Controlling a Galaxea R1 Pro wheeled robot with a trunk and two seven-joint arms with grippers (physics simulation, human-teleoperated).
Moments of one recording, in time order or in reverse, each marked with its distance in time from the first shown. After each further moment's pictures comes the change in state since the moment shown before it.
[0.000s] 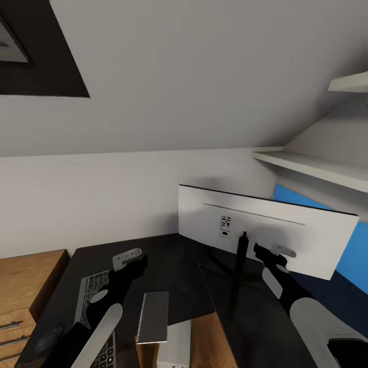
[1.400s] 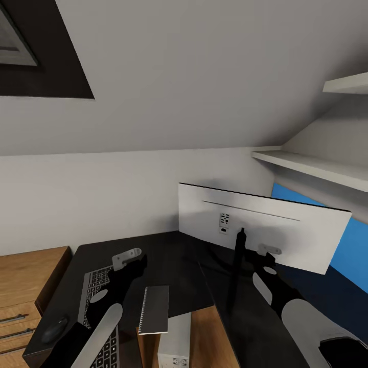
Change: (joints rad) left arm 0.000 0.000 0.001 -0.002 -0.001 -0.003 0.002; right arm 0.002 0.040 0.108 0.029 0.110 0.001 0.008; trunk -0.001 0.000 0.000
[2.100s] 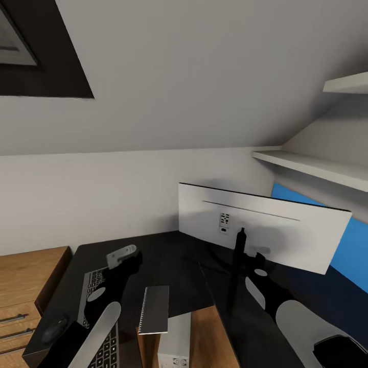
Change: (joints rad) left arm 0.000 -0.001 0.006 -0.053 0.008 -0.002 0.107; right arm 0.000 0.025 0.136 0.018 0.000 0.001 0.000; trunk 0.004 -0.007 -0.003
